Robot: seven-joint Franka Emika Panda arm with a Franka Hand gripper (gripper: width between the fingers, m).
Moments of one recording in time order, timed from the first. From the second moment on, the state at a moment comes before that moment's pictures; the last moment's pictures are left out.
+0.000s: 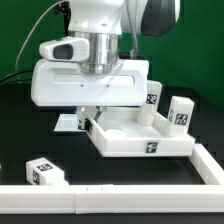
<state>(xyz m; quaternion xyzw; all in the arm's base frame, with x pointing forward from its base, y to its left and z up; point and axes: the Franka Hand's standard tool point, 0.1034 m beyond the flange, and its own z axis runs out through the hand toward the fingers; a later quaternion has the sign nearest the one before) 0.510 -0.041 0.053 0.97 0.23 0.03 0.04</state>
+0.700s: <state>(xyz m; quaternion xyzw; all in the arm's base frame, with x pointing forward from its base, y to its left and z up) 0.550 -0.037 0.061 0.82 0.56 -0.01 0.06</state>
